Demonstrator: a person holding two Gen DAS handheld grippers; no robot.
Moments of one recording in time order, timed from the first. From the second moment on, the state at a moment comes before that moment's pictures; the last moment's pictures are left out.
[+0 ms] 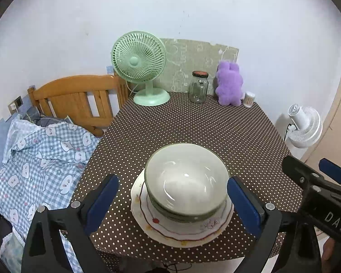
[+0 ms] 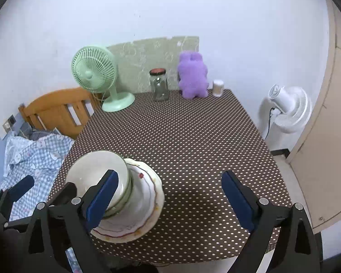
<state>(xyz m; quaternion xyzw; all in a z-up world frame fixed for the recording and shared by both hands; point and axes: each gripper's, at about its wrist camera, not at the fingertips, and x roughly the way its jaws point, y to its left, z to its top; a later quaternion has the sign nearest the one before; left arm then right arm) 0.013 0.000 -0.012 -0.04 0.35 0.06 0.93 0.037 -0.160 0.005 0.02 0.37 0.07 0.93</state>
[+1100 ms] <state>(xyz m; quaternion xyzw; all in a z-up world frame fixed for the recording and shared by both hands) -0.058 -0.019 -0.035 -0.03 0.28 0.05 0.96 -0.057 -0.200 -0.033 0.02 0.31 0.04 0.95</state>
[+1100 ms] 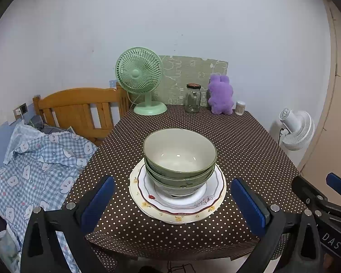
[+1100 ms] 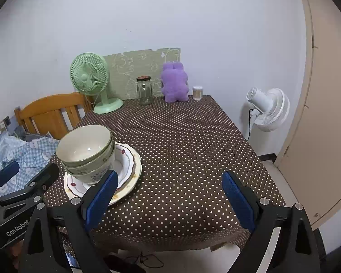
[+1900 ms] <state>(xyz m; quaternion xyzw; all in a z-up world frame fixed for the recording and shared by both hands) -0.055 -0.027 -0.034 -0.04 0.29 0.05 0.95 -0.055 -0.207 -0.033 0.02 0.32 0.04 0.95</state>
